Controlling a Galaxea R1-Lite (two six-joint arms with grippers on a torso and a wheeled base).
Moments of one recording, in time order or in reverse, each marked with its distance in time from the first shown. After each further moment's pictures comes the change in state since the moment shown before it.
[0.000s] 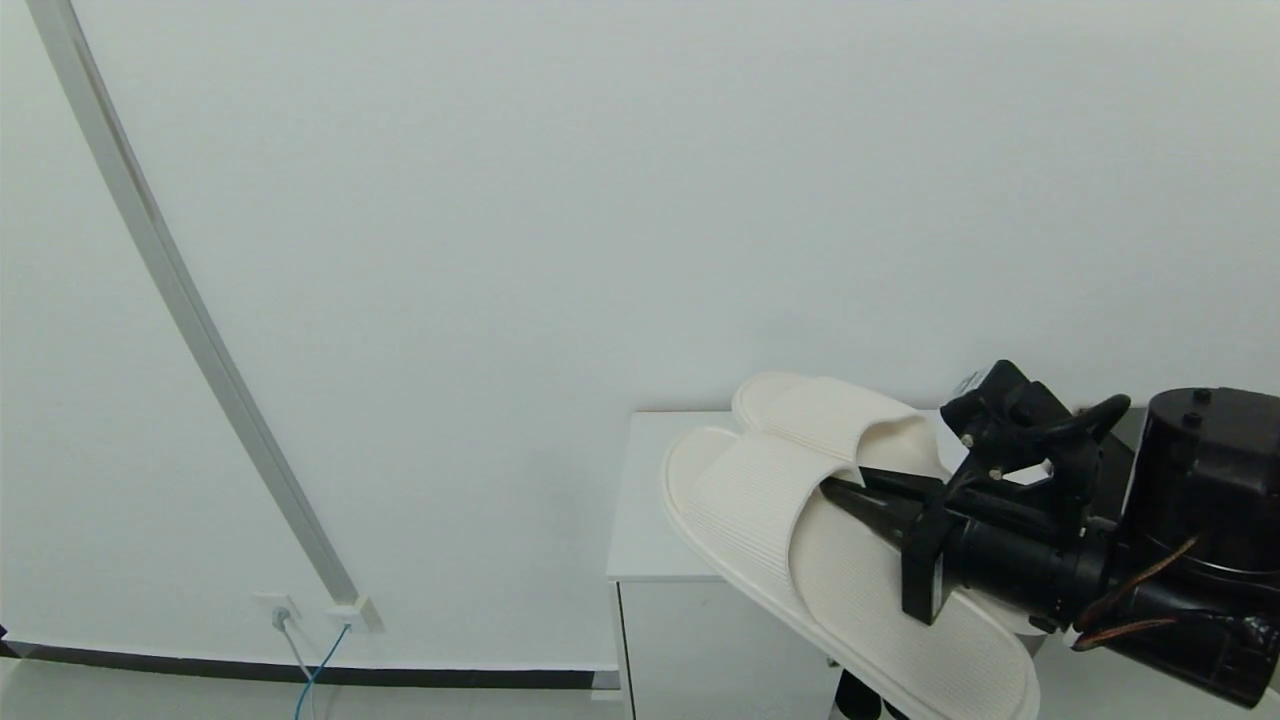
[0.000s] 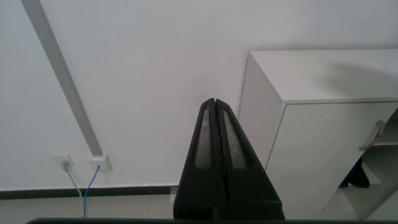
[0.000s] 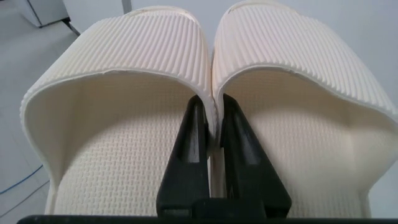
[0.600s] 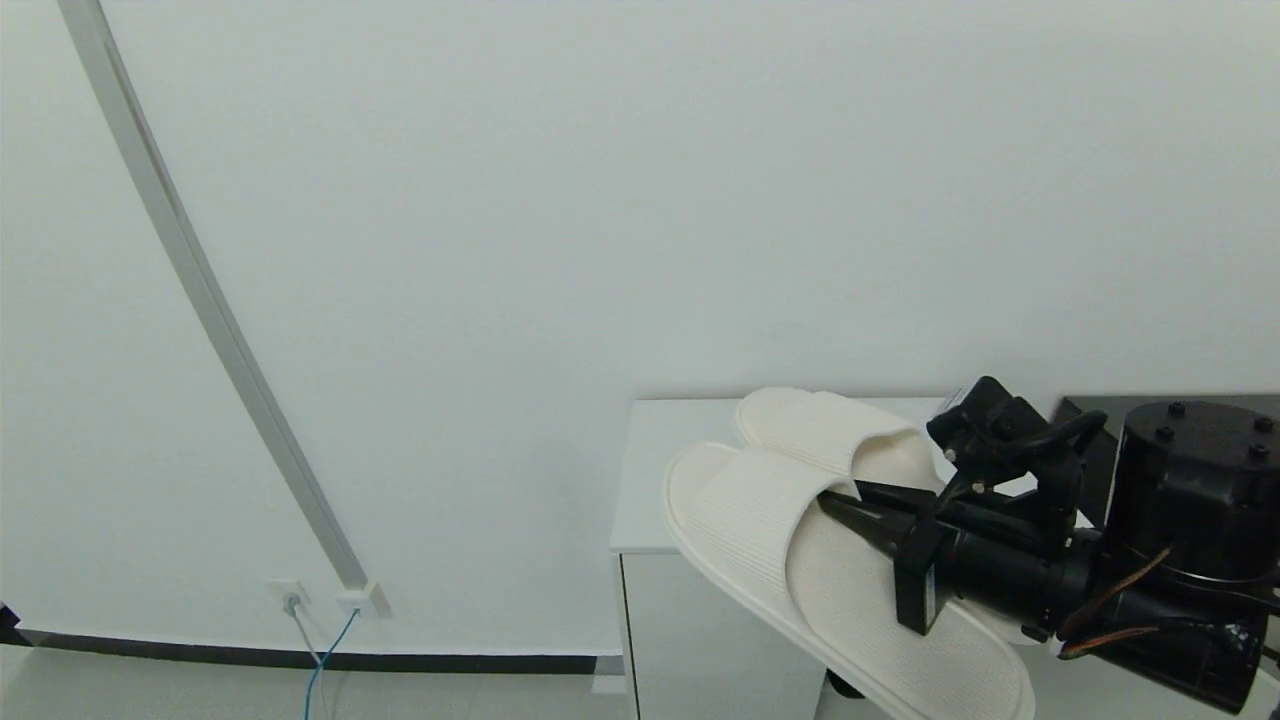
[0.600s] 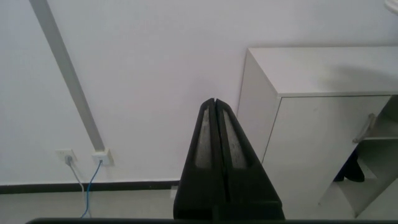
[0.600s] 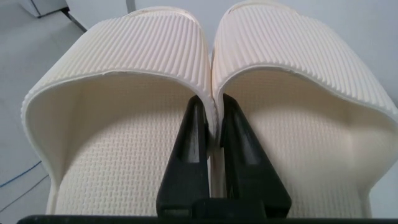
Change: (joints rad) left arm 0.000 0.000 0.000 0.000 0.000 -0.001; right arm 0.002 0.023 0.013 -0.002 -0.001 0.003
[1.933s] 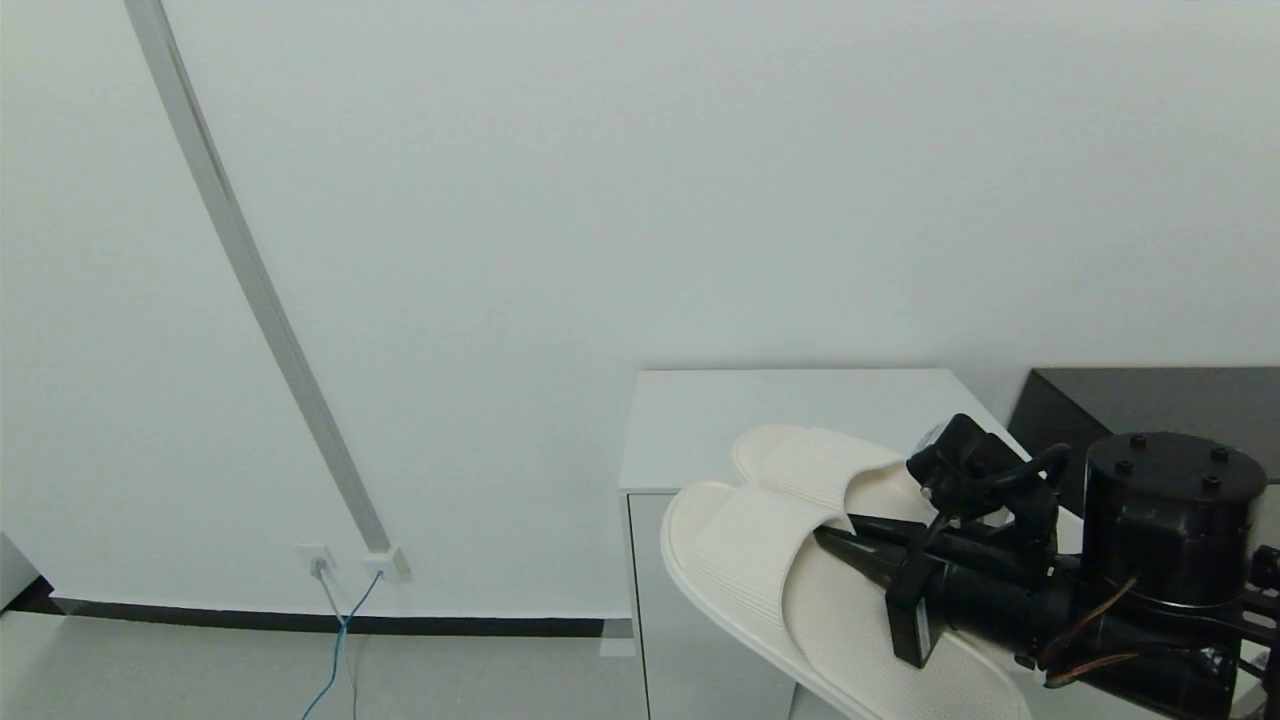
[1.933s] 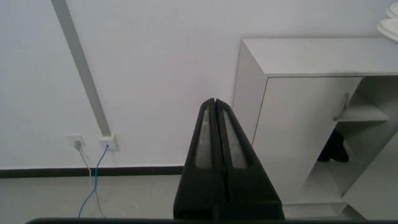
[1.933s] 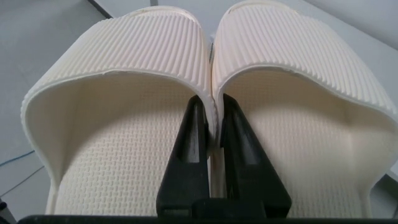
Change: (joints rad) left arm 0.000 0.000 0.000 0.000 0.004 0.001; right arm 0.008 0.032 0.040 0.002 0.002 0.000
